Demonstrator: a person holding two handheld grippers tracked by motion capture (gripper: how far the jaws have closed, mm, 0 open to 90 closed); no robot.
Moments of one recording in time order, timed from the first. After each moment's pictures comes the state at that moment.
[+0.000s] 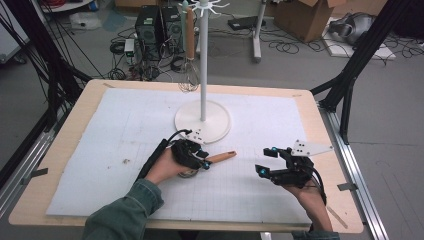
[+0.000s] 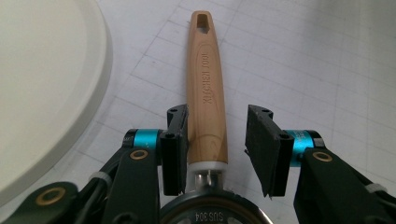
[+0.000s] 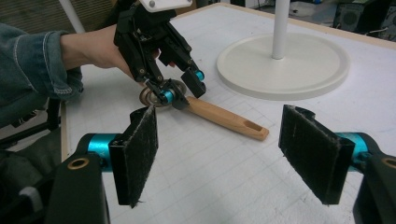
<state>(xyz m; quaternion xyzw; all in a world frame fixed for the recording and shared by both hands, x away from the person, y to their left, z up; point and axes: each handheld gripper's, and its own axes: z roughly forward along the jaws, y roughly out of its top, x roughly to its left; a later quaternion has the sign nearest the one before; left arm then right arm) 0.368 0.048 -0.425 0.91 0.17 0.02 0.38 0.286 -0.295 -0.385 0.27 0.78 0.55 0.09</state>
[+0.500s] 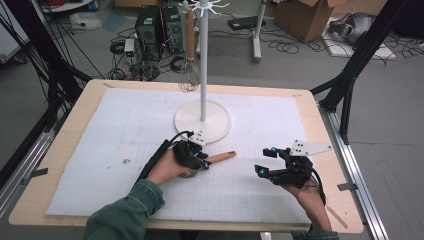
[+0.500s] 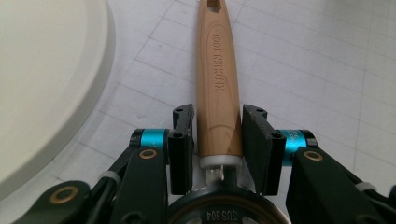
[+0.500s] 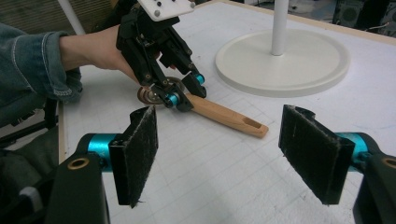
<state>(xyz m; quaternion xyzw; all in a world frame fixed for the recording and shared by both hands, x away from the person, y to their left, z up) 0.369 0.044 -0.433 0.92 0.17 0.04 0.36 0.288 -0.294 -0.387 0.27 0.79 0.55 0.09</state>
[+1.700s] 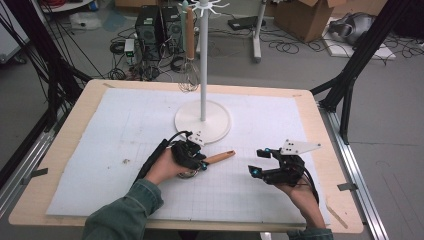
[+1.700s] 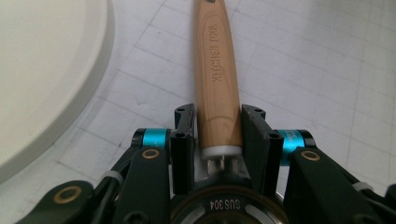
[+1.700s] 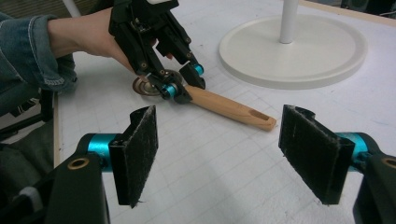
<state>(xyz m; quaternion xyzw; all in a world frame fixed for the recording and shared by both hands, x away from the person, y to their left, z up) 0.367 0.048 -0.429 0.92 0.18 0.02 0.34 0.295 -0.279 -0.393 0.27 0.80 0.53 0.08</state>
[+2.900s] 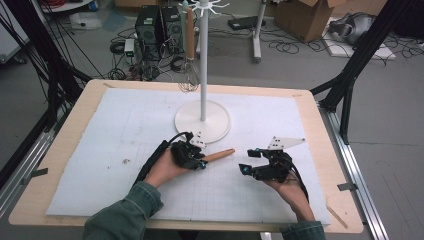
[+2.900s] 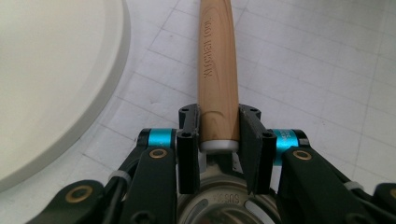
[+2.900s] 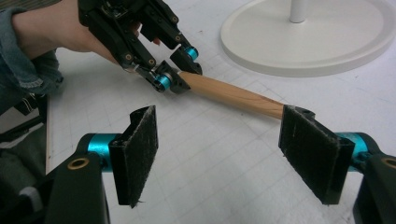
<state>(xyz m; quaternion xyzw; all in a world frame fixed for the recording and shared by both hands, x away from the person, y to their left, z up) 0.357 0.047 -0.422 0.92 0.18 0.07 0.33 0.314 -0.255 -0.408 0.30 0.81 0.51 0.04</state>
